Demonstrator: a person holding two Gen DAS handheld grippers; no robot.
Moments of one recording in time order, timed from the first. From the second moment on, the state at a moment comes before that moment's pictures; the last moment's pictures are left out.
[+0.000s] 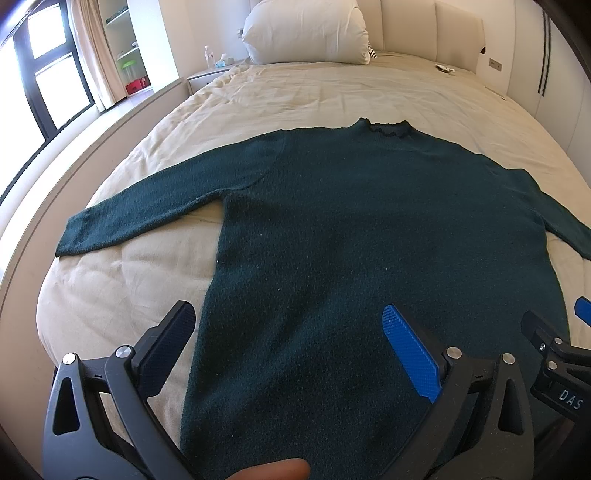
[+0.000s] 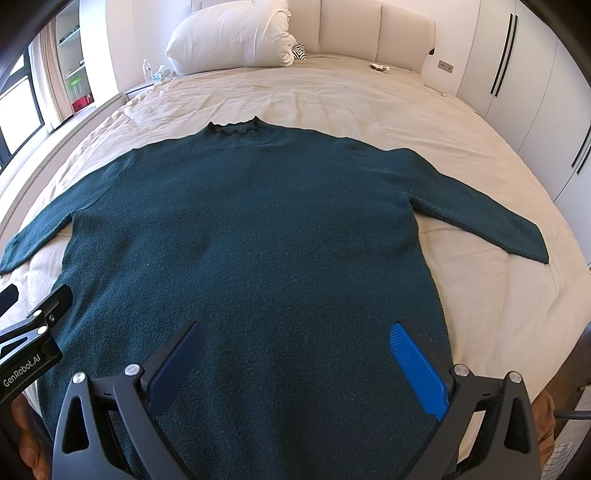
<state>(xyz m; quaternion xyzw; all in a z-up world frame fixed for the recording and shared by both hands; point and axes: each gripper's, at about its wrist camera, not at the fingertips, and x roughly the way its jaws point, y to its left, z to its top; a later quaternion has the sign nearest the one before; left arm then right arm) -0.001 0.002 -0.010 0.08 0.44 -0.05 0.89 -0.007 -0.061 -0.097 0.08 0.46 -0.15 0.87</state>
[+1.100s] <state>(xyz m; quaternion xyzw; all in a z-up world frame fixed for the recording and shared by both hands) 0.001 0.003 -0.010 0.07 0.45 -0.06 0.89 -0.007 -0.058 -0.098 0.08 0.46 -0.15 0.87</state>
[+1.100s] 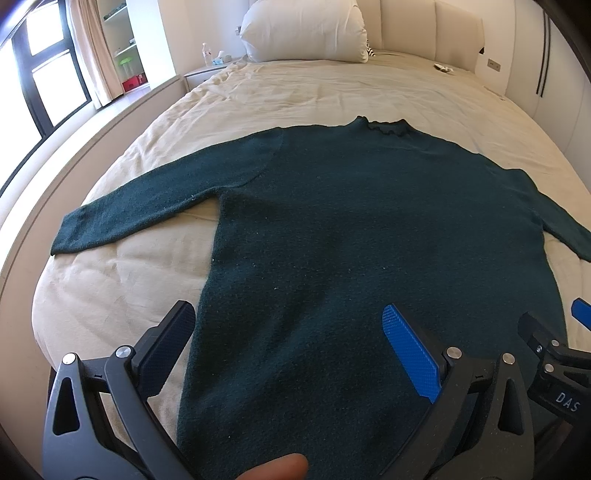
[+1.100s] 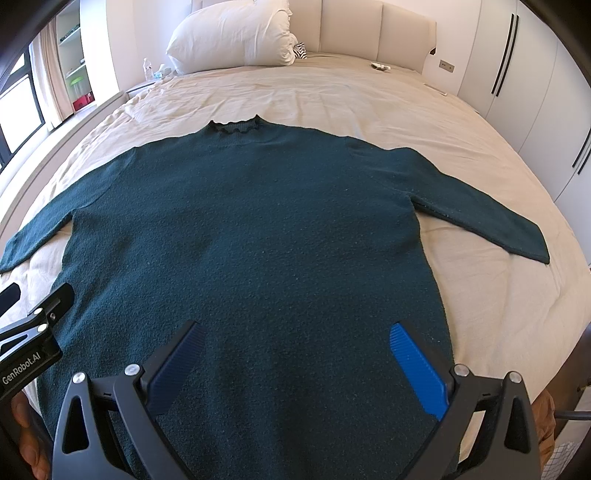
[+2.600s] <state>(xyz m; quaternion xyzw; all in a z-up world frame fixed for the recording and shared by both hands) 0.061 0.159 -0.020 -0.30 0.46 -0.15 0.83 0.027 -0.059 -0.053 0.13 0.41 -0.07 0.90</state>
